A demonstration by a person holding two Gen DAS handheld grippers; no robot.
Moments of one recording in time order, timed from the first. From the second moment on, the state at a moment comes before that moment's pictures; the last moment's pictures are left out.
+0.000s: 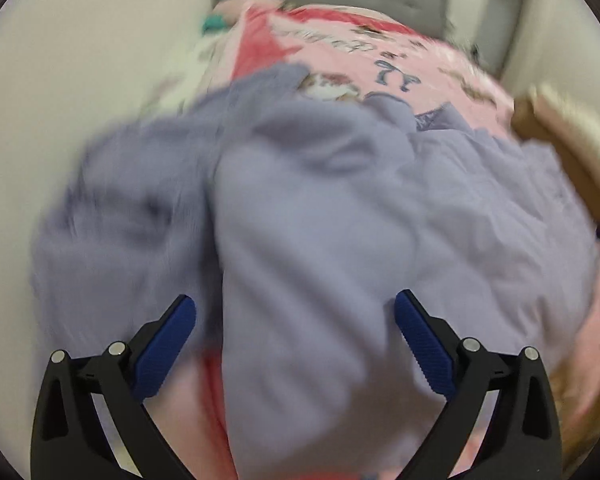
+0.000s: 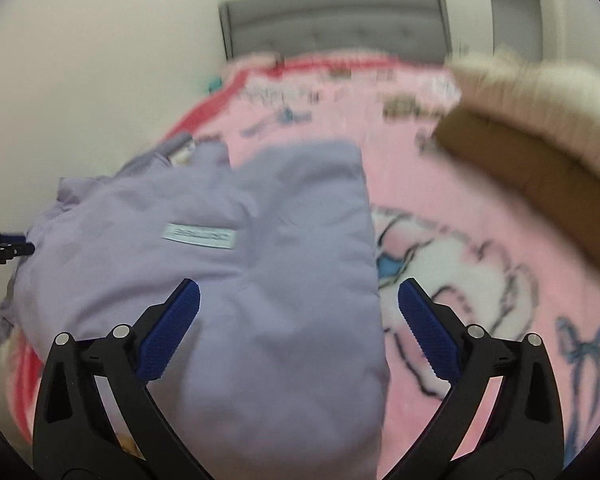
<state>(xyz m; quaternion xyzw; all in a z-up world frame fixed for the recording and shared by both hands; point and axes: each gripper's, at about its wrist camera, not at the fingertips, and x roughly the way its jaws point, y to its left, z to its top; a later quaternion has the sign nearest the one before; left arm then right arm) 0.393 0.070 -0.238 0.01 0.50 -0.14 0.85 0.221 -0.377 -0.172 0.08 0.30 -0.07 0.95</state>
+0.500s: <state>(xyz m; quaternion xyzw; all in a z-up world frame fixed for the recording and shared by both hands) 0.431 0.090 -0.302 -0.18 0.58 -0.26 0.75 0.178 -0.353 -0.152 -0.01 0.29 -0.10 0.95</state>
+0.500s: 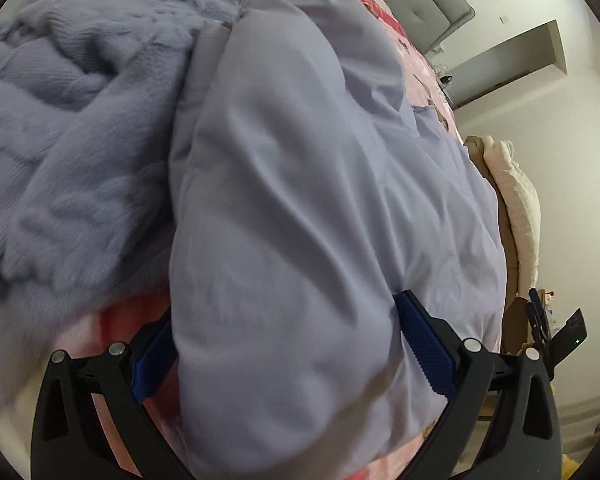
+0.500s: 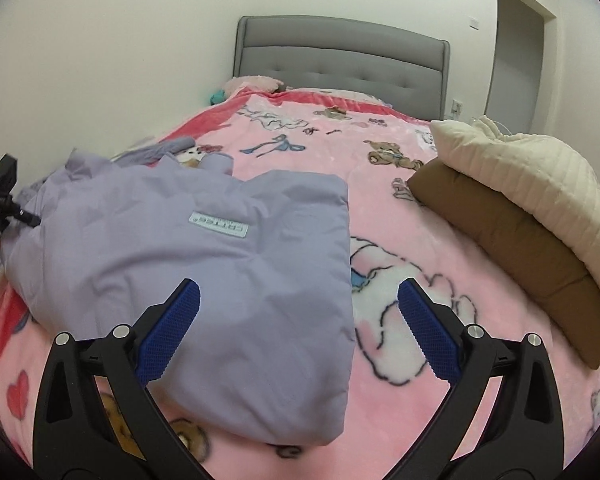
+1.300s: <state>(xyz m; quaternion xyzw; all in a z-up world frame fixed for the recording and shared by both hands) 0.459 0.044 -0.334 -0.24 0.64 -0.36 0.64 0.256 -0.472 -0.223 0.23 0.46 -0.01 0.86</state>
